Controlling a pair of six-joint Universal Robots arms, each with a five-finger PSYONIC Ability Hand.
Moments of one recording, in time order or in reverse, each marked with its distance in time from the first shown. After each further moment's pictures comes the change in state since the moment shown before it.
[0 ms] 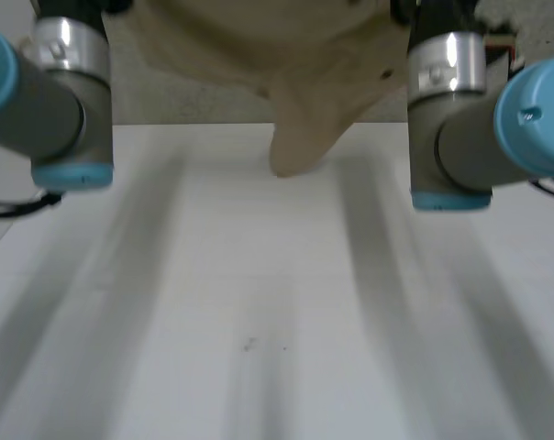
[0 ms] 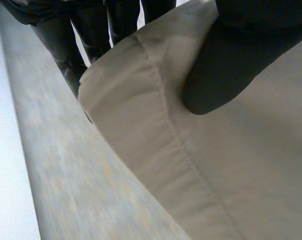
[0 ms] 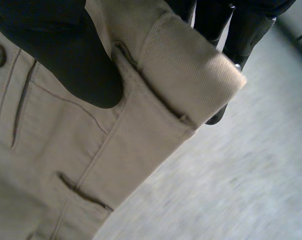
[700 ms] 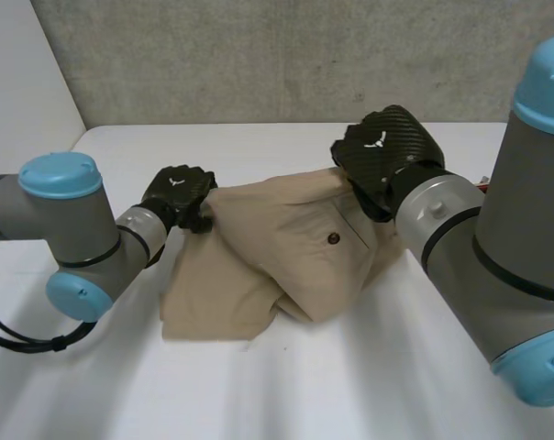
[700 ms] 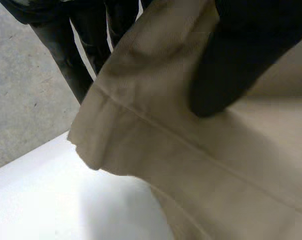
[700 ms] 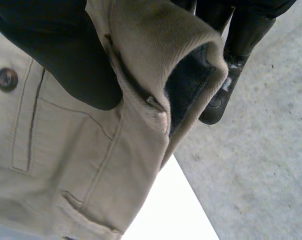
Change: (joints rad) left arm 0.037 -0.214 -0.238 -0.404 0.335 -0.022; right arm 0.126 -0.242 0.196 0.977 0.020 0.054; left_hand -0.060 -0.157 -0.164 -0.165 -0.119; right_hand 0.000 0.000 0.000 -0.005 -0.014
